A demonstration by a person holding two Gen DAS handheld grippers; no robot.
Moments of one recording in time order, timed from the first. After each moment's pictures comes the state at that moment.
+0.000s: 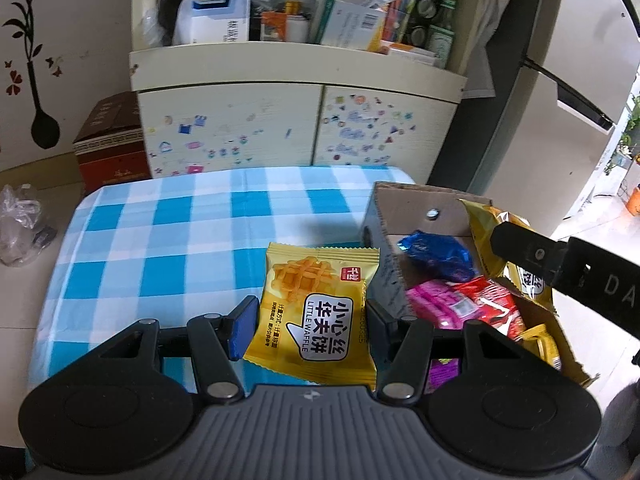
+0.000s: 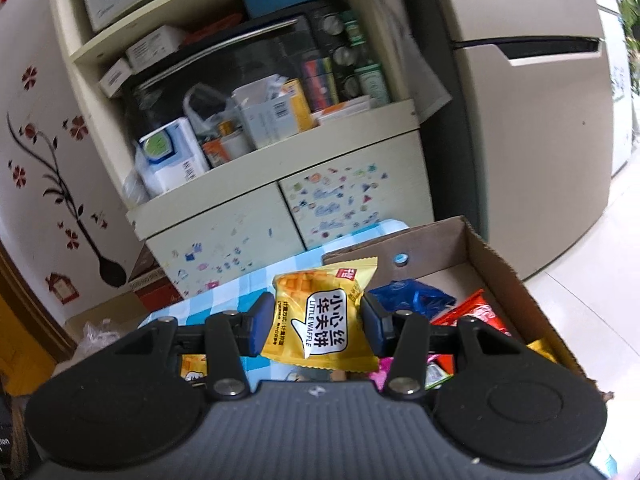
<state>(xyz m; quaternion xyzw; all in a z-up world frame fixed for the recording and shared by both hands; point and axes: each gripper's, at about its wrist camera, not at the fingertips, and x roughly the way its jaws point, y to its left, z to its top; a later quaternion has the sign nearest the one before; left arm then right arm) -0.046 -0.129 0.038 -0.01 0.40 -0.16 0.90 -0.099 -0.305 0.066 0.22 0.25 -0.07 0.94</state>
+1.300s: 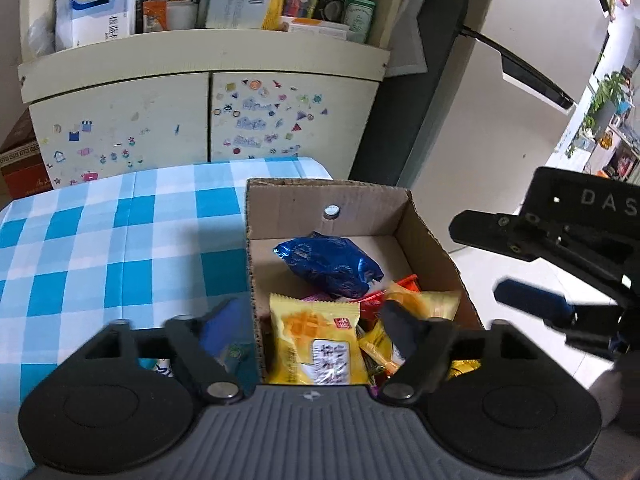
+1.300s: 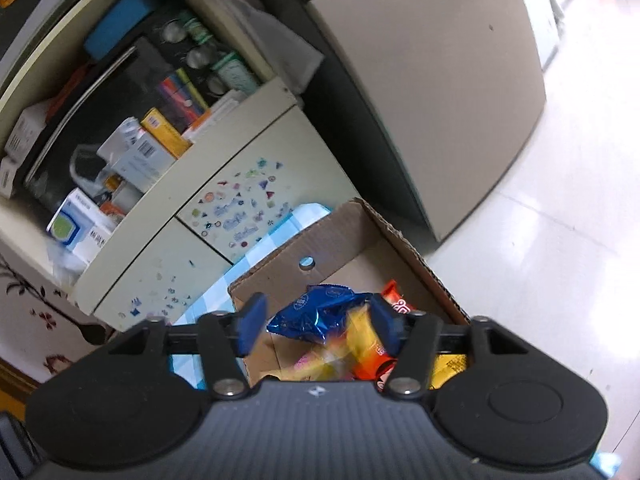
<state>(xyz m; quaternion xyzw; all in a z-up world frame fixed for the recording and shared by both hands) -0.030 -0.227 0.029 -0.02 0.41 -0.22 0.89 -0.082 -0.417 0.043 0.38 0.31 -0.14 0.86</state>
